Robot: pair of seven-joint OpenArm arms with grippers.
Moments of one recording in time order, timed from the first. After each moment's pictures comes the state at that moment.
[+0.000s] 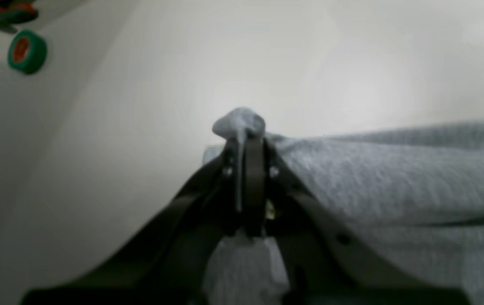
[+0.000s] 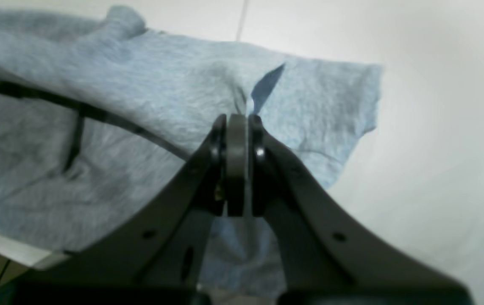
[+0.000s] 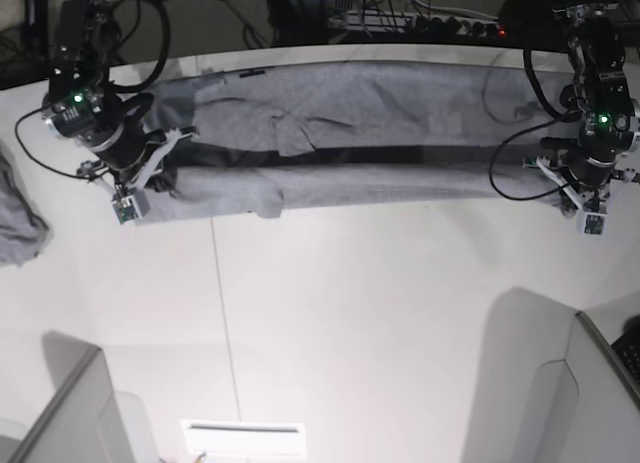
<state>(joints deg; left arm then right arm) 15.6 -26.0 -22.5 108.0 -15.6 -11.5 55.6 -15.1 14.5 9.6 113.7 22.0 18.9 -60.2</state>
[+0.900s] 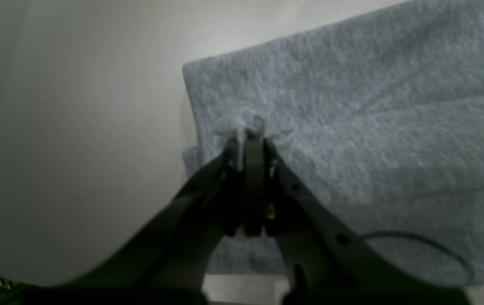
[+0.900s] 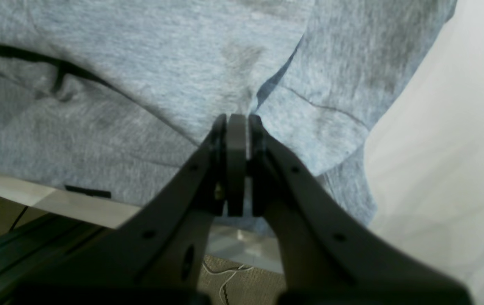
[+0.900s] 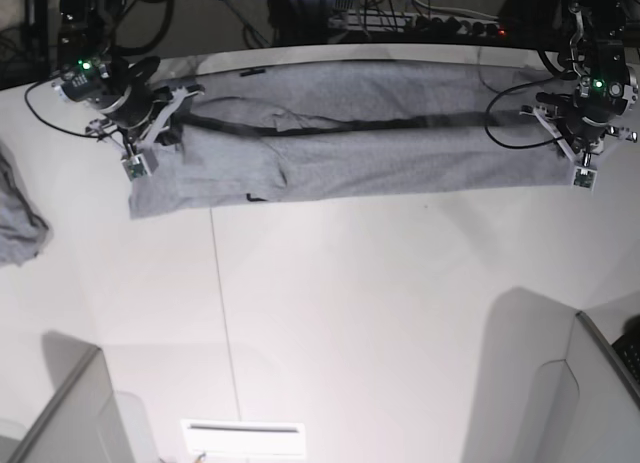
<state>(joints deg) 26.3 -27.9 -22.0 108.1 -15.9 -11.7 56.7 -23.9 13.9 9.5 114.1 21.8 18.8 -59.7</state>
